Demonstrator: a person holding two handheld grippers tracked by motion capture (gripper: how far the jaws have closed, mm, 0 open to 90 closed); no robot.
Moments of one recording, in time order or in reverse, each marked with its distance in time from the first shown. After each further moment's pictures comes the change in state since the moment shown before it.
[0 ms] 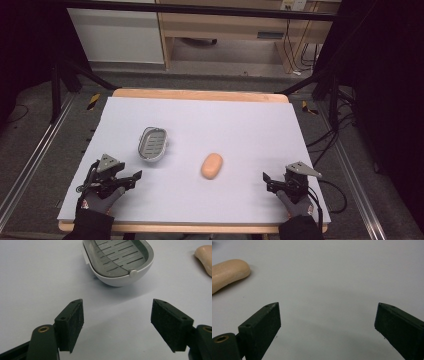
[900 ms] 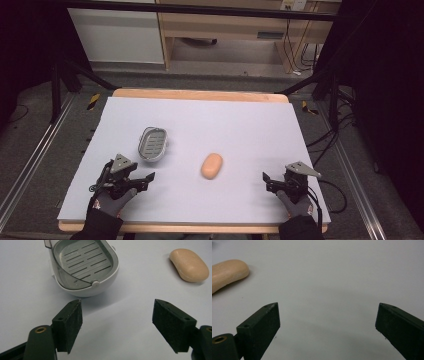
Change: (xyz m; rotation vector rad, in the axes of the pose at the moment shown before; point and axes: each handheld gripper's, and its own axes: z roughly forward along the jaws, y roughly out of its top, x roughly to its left) left arm -0.034 0.012 0.007 -0.002 -0.063 0.039; right arm 0.001 0.000 0.001 -0.001 -0.009 0.005
